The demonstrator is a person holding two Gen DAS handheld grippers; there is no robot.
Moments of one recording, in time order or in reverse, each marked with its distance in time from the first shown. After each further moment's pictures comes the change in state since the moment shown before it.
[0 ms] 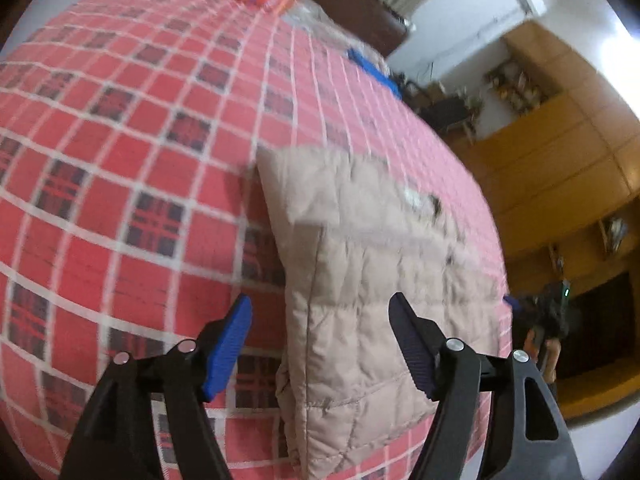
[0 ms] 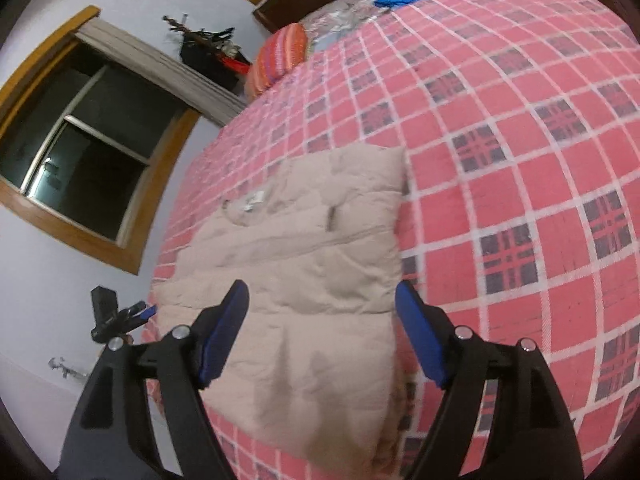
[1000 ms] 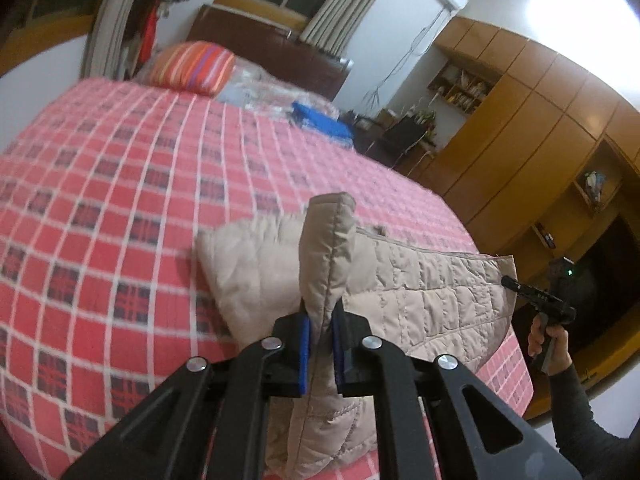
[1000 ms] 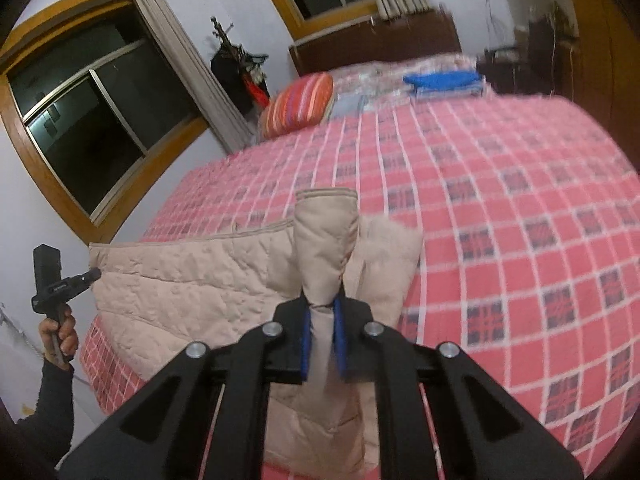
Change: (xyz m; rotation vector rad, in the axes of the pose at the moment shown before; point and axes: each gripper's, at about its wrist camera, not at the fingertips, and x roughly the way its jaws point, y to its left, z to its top) left arm -0.080 -0.083 0.004 0.235 -0.261 -0.042; right arm -0.050 0.086 -0.015 -0.300 -0.242 -0.135
